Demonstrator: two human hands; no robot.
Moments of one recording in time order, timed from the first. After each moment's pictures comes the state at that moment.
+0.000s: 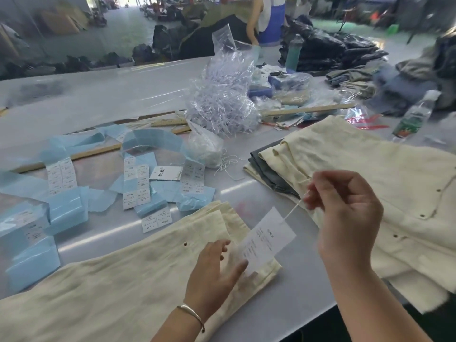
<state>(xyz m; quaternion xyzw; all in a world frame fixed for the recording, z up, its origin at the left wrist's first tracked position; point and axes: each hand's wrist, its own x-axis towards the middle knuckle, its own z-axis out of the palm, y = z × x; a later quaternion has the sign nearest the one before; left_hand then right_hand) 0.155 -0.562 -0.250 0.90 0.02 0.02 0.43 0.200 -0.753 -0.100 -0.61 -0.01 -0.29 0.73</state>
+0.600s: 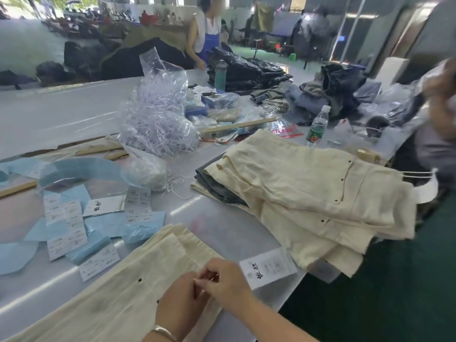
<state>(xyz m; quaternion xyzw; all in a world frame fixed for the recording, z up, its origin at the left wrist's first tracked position) 0.178 -0.563 -0.257 0.95 -0.07 -0.09 0.31 0.178 -0.697 -0.237 -0.85 -0.02 0.06 0.53</state>
